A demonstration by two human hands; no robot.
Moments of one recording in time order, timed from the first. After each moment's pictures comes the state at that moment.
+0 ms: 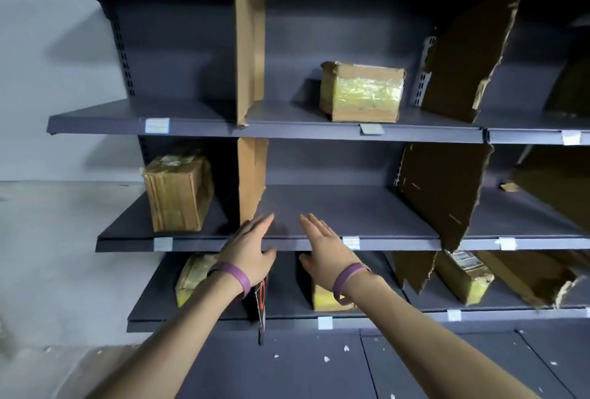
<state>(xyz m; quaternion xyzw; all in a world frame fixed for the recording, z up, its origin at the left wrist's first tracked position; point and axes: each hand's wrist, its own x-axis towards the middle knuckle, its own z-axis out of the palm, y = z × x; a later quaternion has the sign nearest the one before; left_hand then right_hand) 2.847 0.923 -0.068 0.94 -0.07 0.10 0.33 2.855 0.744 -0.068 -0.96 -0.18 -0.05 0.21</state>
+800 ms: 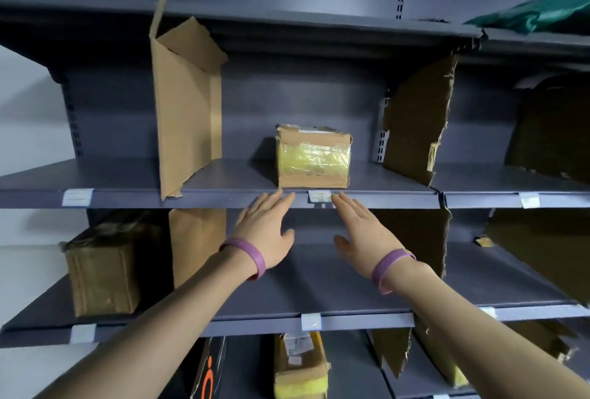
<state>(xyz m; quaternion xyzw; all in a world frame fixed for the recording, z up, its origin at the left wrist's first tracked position) 2.937 0.800 0.068 0.95 -0.16 0.20 0.17 2.926 0.598 0.063 -0.96 -0.17 -0.19 0.14</state>
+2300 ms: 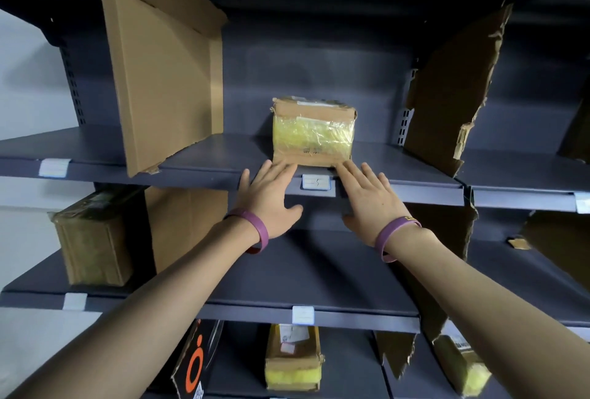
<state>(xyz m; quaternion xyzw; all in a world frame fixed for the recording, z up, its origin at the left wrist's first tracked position) 3.001 0.766 0.058 0.95 -0.11 0.25 0.14 2.999 0.565 0.070 -0.96 -0.19 -0.21 -0.01</state>
